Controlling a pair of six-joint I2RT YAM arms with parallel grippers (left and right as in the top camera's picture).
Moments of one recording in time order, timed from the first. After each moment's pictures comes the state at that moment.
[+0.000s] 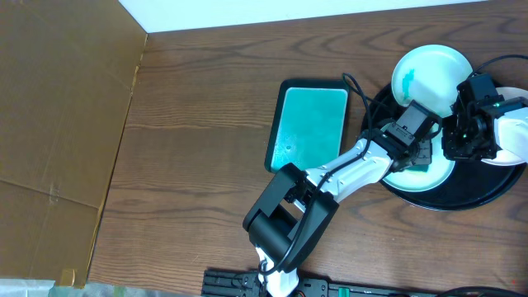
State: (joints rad) left arm -0.71 1.92 1.18 -0.34 0.00 -0.70; right arm 0.30 1.90 1.16 -0.66 -0.18 0.33
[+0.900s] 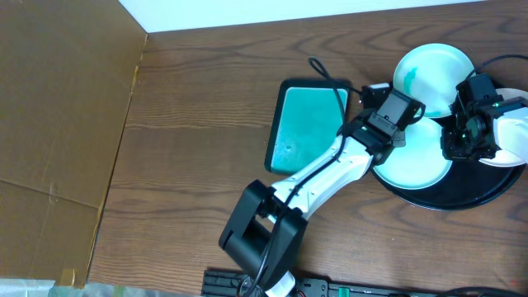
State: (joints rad) left arm -0.65 1.77 1.19 -0.46 -0.29 -0.67; right arm 0.31 1.91 1.16 -0.66 -0.18 0.33
